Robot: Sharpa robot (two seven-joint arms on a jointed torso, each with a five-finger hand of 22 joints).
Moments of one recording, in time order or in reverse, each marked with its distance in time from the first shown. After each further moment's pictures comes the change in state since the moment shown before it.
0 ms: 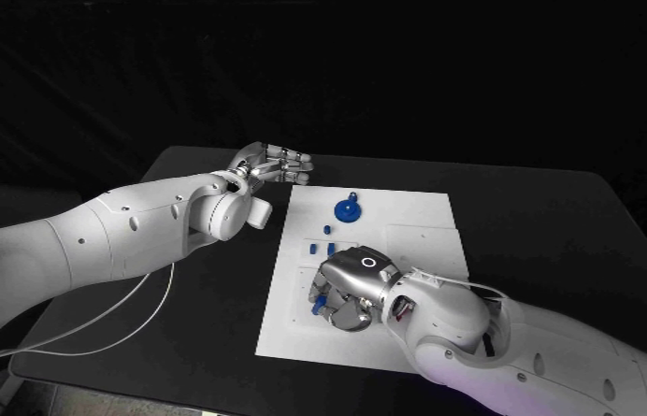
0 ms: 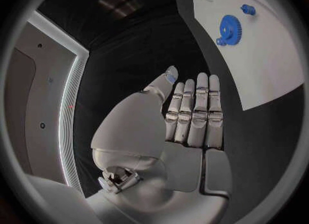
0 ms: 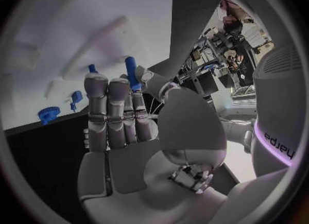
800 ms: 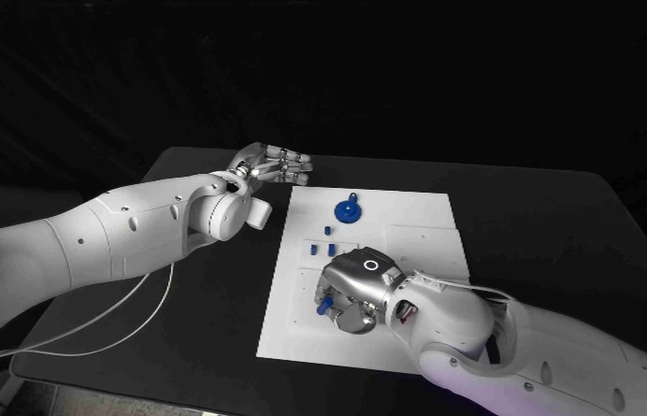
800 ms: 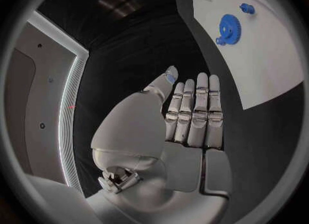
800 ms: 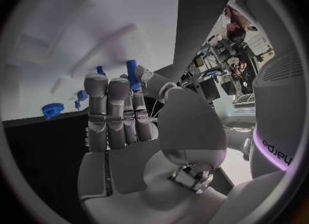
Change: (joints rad) left arm 0.000 -0.003 0.000 -0.001 0.000 0.003 -0.002; left_hand 0.000 0.000 0.000 0.000 0.000 0.000 0.000 0.000 0.000 -0.004 0.004 0.000 0.000 0.000 0.000 0.000 0.000 0.000 0.000 0.000 0.000 -0.005; right arm 0.000 -0.020 -0.001 0.026 -0.065 0.037 -0.036; right_hand 0.000 0.000 0.006 -0.006 -0.005 0.008 -0.002 -0.003 0.000 0.000 0.000 0.000 -0.001 -0.002 -0.002 -0.004 0.001 -0.002 0.000 0.000 0.000 0.003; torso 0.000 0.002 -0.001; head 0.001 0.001
